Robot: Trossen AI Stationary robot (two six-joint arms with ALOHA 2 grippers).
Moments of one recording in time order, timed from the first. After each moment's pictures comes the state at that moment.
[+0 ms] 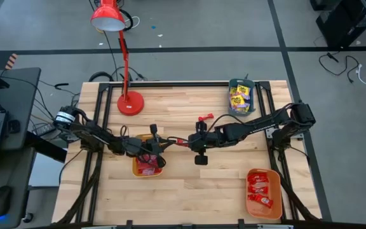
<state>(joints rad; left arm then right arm) -0.25 1.62 0.42 1.13 -0.52 0.39 0.13 1.69 1.11 -0.30 0.19 0.08</state>
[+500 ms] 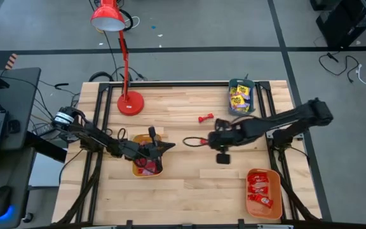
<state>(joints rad) -0.32 1.61 0.42 1.18 -0.58 0.47 0.18 1.48 1.11 -0.80 0.18 0.21</state>
